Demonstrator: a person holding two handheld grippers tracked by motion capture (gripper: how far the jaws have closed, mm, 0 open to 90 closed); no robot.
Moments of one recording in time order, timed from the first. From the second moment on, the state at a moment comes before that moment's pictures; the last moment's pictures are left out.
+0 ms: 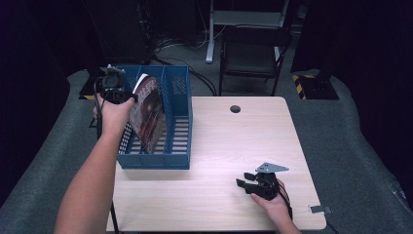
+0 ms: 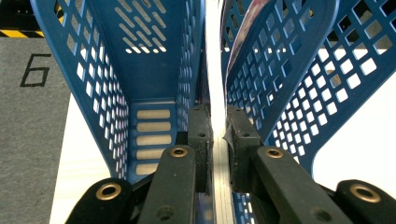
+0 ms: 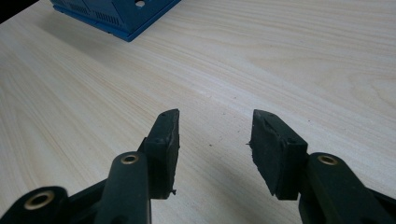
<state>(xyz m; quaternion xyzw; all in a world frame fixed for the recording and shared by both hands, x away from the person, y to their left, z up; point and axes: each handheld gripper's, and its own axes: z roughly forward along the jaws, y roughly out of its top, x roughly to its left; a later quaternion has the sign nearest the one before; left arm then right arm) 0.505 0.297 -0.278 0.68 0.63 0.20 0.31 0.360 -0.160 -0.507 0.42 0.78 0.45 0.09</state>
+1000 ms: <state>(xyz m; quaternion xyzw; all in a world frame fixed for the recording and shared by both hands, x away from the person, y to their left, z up) 0.521 0.286 -0.275 0.66 0.64 0.24 0.30 0.361 -0.164 -0.506 0.42 0.78 0.45 0.10</state>
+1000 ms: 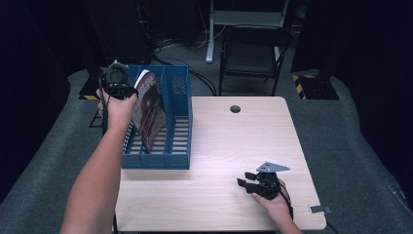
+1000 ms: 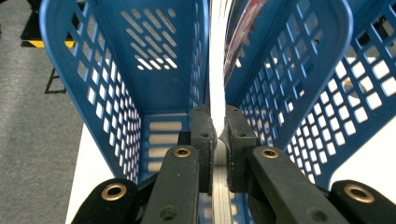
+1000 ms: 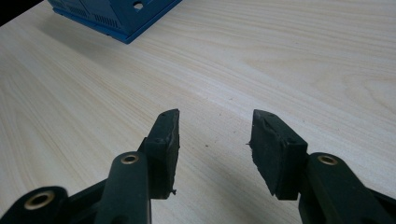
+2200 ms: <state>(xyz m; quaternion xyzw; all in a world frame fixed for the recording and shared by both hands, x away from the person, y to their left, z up) 0.531 0.284 -0.284 0.64 0.65 0.26 0.32 0.361 -0.169 -0.502 0.42 0.77 0.46 0.10</state>
